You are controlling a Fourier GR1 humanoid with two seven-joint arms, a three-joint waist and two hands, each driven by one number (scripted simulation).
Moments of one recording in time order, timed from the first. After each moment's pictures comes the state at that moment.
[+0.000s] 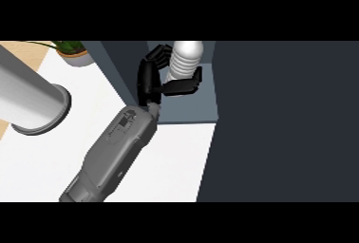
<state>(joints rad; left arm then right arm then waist) -0.80 0.00 -0.26 -0.92 0.31 0.62 -0.24 0.20 -0.39 0.71 -2.49 0.06 -0.40 0.16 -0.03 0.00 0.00</state>
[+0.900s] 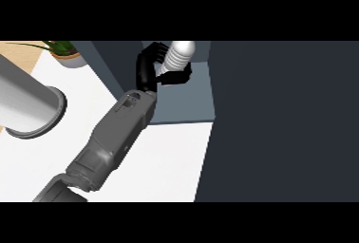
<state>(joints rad) -1.04 0.01 -0.15 -0.39 0.26 0.69 -0.37 0.24 -0.42 0.73 -2.49 0.05 -0.41 0.10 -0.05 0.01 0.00</state>
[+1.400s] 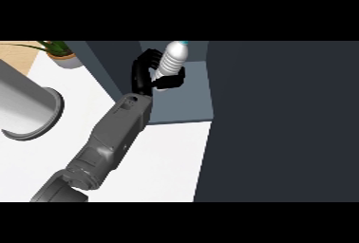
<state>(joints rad) -1.07 0.01 -0.10 -0.22 0.27 0.70 -0.48 0.23 -0.43 0.73 -2.49 0.04 -0.40 0.09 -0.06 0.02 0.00</state>
